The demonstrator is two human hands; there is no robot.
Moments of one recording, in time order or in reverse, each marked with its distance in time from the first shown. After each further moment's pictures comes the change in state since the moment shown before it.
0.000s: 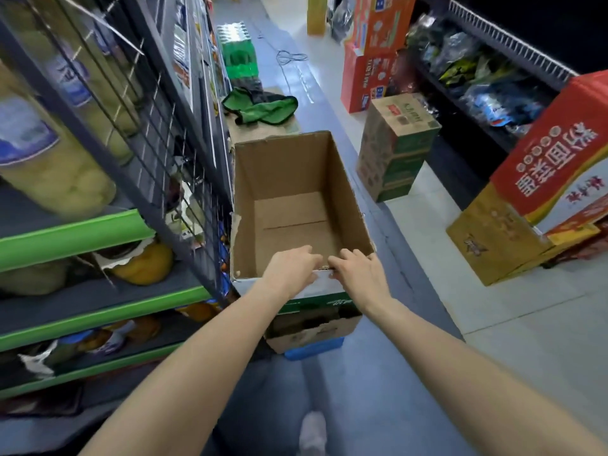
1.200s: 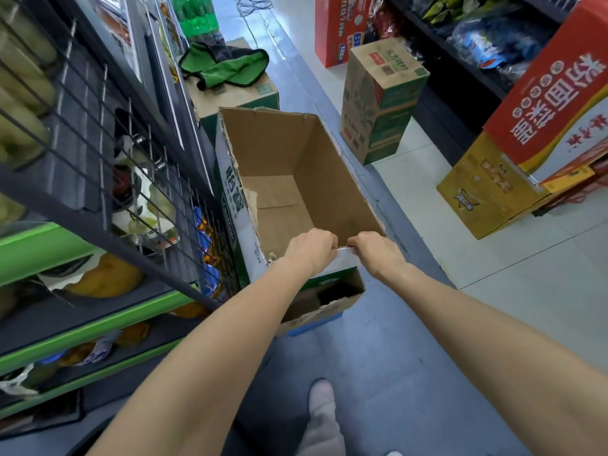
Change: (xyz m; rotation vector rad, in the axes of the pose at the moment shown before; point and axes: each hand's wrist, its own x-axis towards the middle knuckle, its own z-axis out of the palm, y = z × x) left_hand 0.071 0.003 0.046 -0.200 -0.132 -0.025; right_hand 0.035 0.047 0.046 0.033 -0.266 0.274
